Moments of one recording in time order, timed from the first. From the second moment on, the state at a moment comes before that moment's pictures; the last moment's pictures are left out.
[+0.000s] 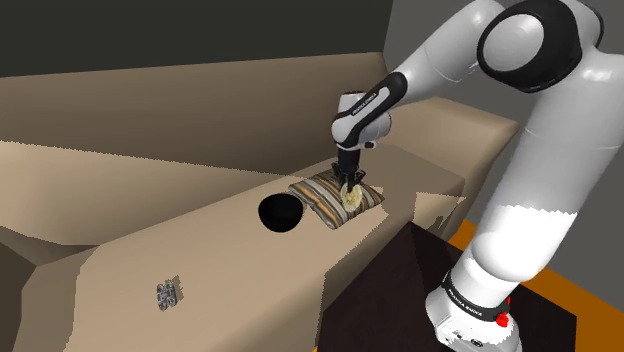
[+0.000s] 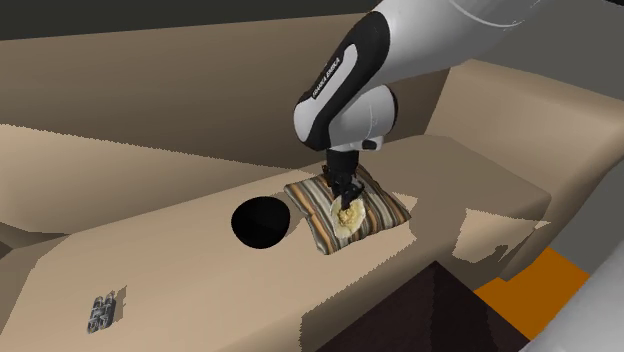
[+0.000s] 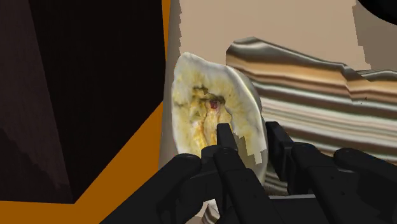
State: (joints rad) arm -0.08 0.11 -0.14 -2.36 0.02 2.36 1.34
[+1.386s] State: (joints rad) arm 0.08 0.66 -0.03 -1.46 0.05 2.01 1.59
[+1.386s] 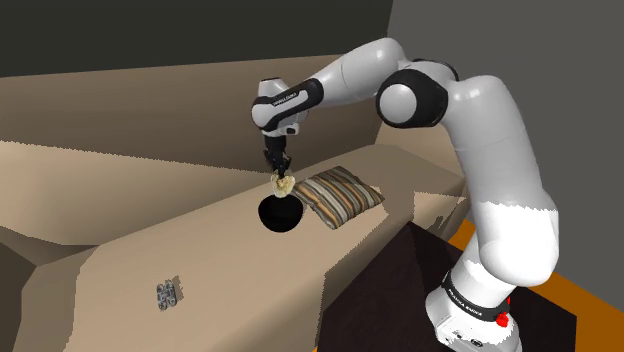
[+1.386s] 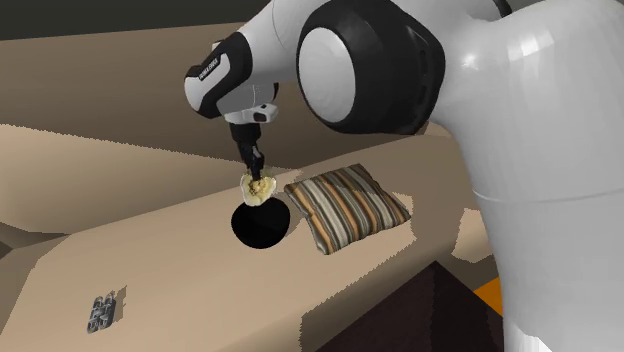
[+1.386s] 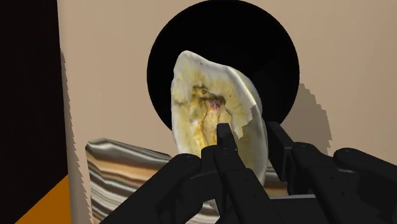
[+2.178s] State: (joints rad) arm 0.08 0.75 -0.03 -1.48 0.05 2.12 1.60
